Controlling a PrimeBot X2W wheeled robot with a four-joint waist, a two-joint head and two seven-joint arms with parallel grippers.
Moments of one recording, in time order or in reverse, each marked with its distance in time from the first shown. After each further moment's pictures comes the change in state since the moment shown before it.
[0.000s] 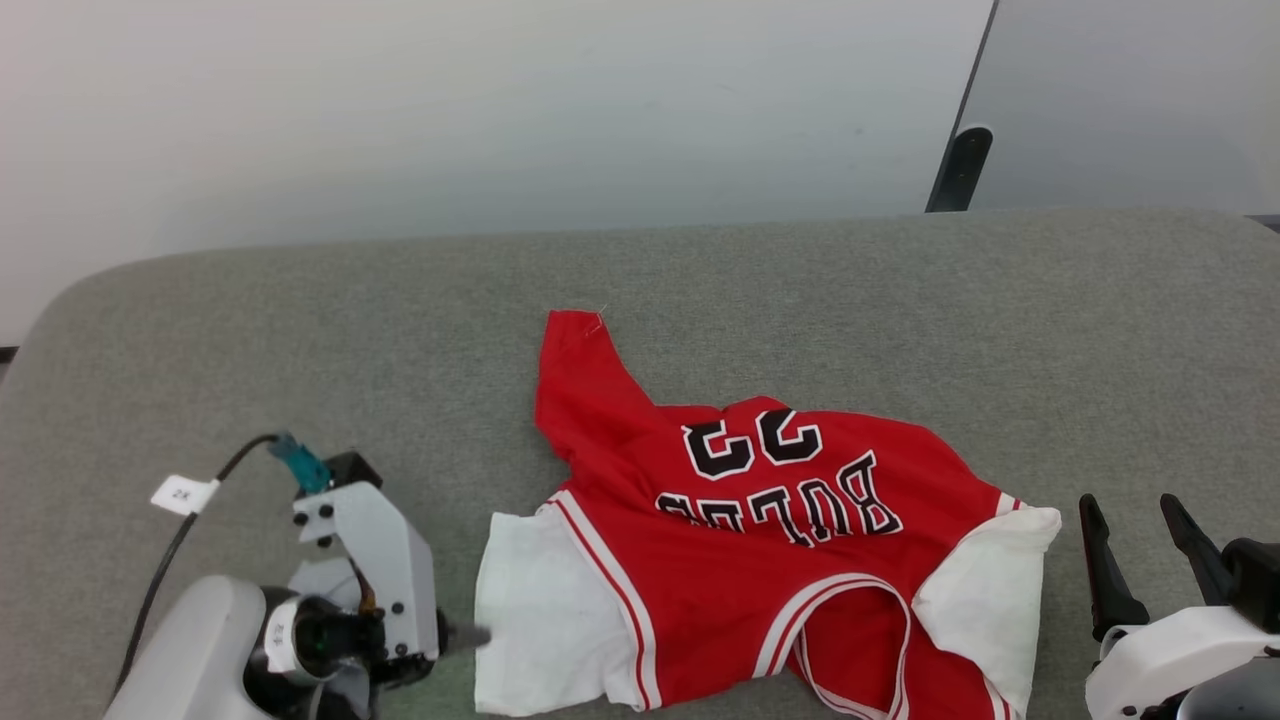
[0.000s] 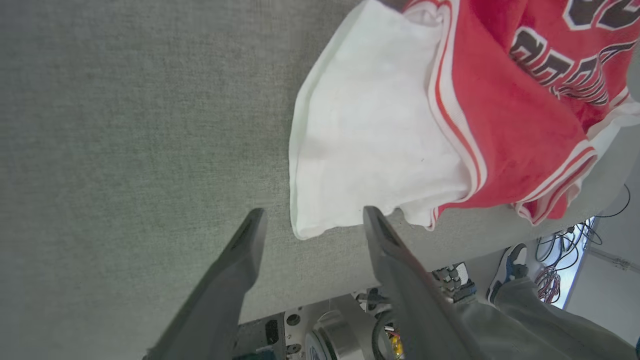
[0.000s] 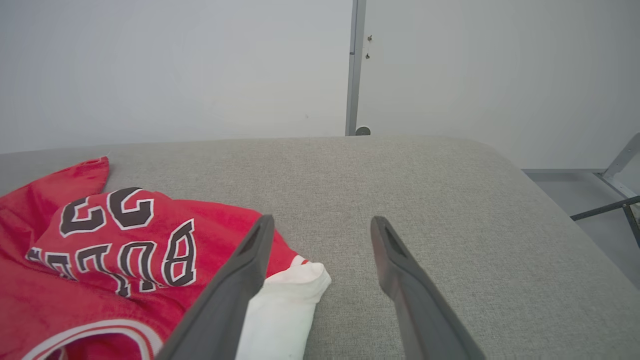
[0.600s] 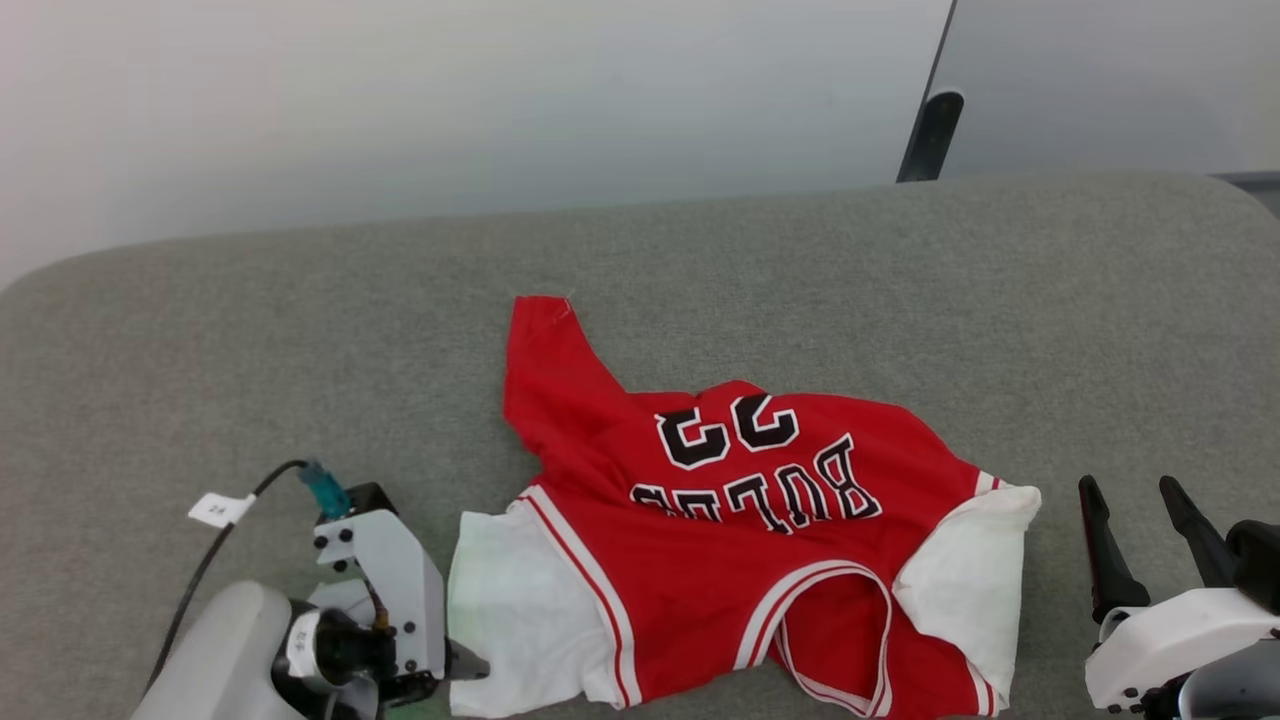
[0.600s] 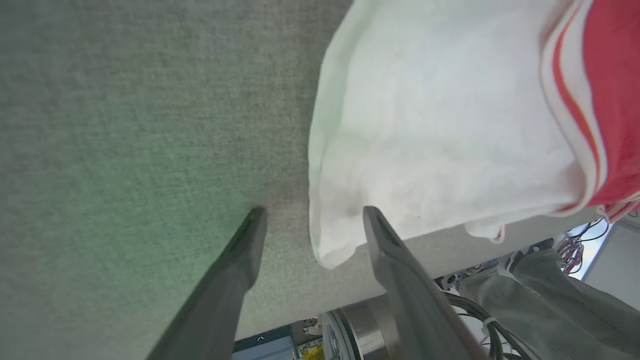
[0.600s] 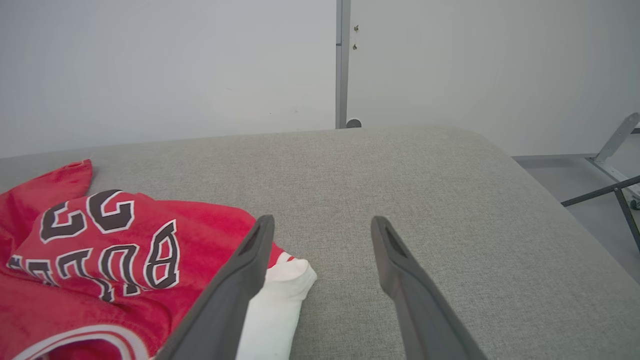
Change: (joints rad) left arm -0.045 -0.015 -0.067 0.195 0.018 -0.071 -0.008; right arm -0.025 0.002 0.000 -0.009 0.023 0.000 0.019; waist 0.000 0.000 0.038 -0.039
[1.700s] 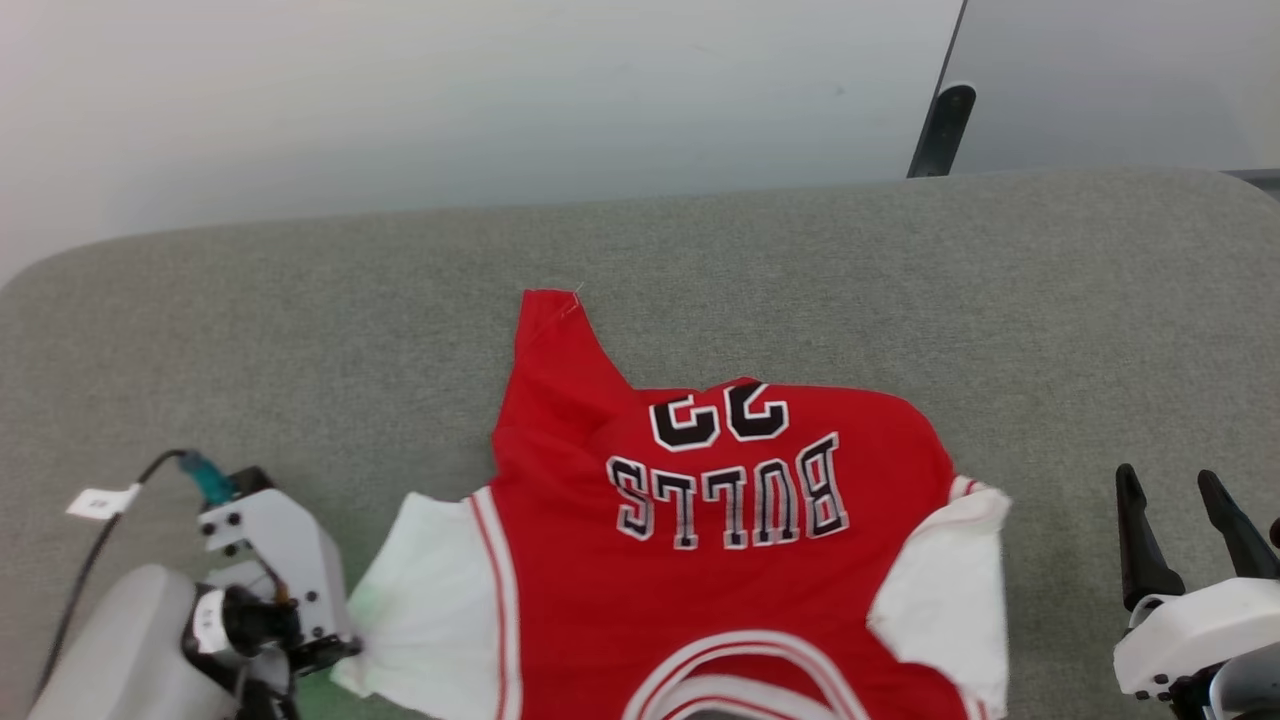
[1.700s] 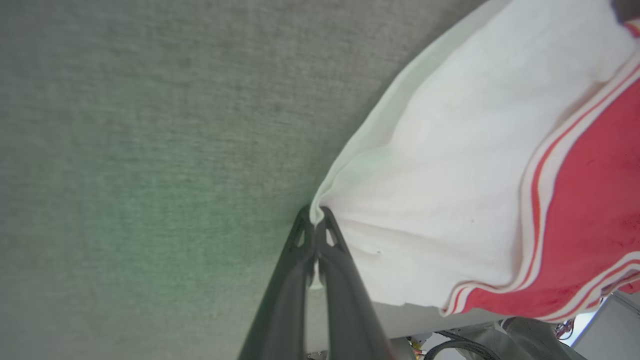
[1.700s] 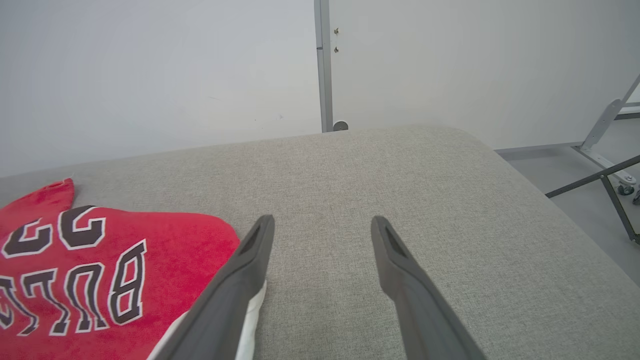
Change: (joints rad) left arm -0.070 0.062 0.066 0.199 -0.020 -0.007 -0.091; right arm -0.014 0.014 -0.059 -0.009 0.020 0.000 0.017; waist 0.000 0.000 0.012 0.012
